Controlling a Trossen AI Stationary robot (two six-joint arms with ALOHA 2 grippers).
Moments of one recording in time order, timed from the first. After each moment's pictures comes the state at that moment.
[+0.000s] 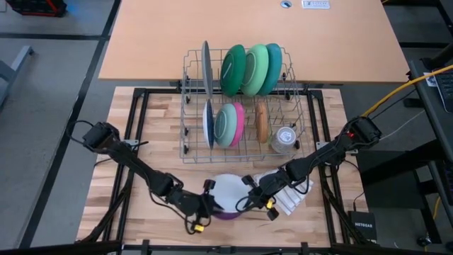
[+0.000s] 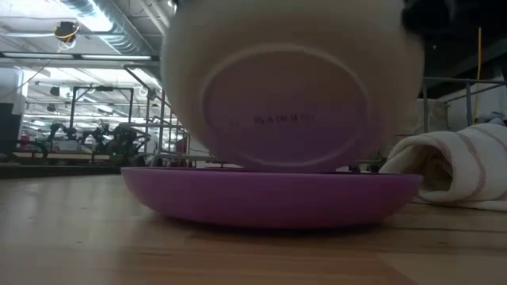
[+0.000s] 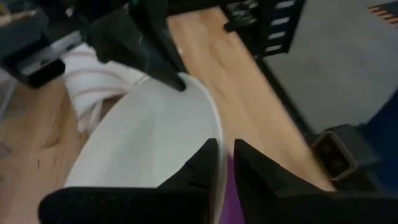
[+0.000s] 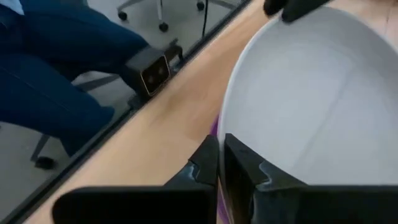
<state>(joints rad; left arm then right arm) -0.60 1.74 1.10 0.09 -0.34 -0.12 0.47 1.61 0.85 0.19 -0.17 -0.07</state>
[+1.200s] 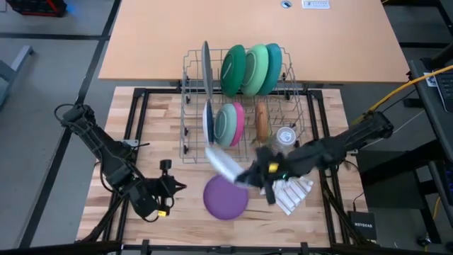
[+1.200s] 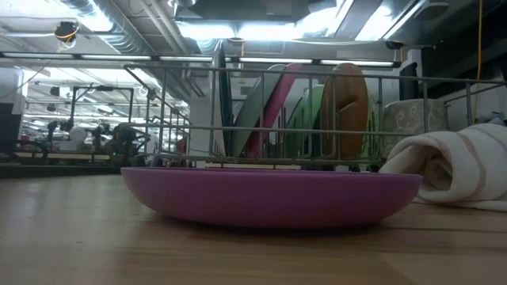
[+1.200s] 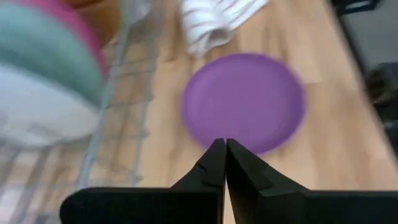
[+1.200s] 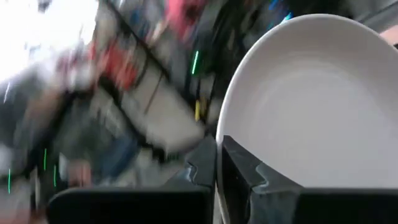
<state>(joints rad) -0.79 1.34 1.10 -0.68 -0.73 -0.50 0.48 1.42 1.39 -0.15 0.22 0.64</state>
